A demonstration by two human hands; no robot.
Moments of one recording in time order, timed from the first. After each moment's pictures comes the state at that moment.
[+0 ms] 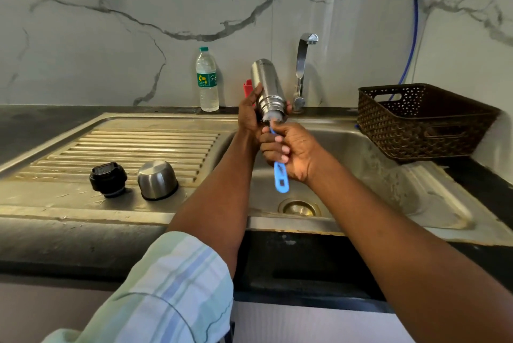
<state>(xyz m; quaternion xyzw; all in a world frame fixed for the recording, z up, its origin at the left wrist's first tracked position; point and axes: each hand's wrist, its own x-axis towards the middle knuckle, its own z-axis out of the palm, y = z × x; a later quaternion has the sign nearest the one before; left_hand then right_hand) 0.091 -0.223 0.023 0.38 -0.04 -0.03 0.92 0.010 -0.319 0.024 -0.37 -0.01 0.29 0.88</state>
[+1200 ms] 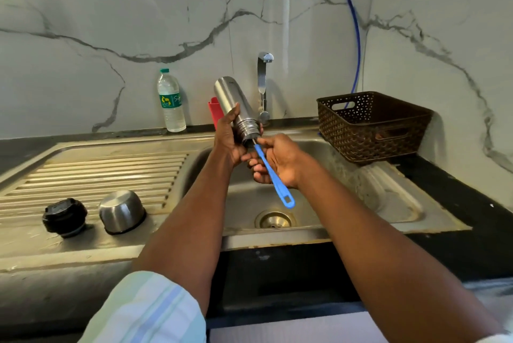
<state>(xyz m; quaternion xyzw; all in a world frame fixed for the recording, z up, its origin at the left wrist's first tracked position) 0.096 -0.241 0.020 0.41 -0.02 -0.03 0.91 0.027 -0.356 0.022 -0.58 0.03 0.23 0.78</state>
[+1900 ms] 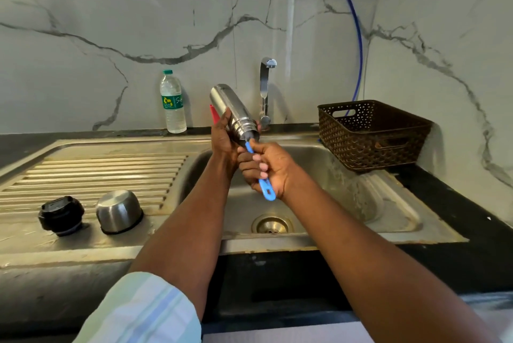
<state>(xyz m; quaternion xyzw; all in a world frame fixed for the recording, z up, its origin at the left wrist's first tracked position) 0.109 -0.235 0.012 0.33 -0.04 -0.01 0.94 0.016 -0.337 0.023 -0.32 0.01 0.30 0.90</state>
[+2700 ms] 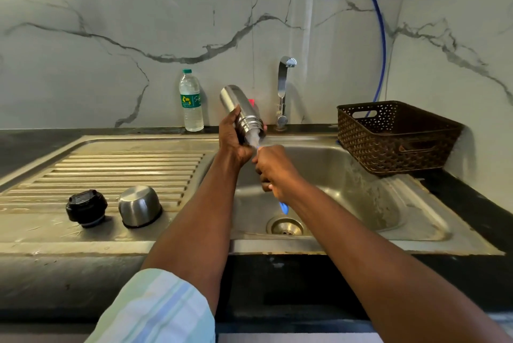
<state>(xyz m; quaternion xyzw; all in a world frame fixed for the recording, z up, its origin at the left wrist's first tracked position) 0.112 -0.216 0.019 0.31 -0.02 0.00 0.95 0.006 -0.306 0.026 -0.75 0.05 0.03 0.66</state>
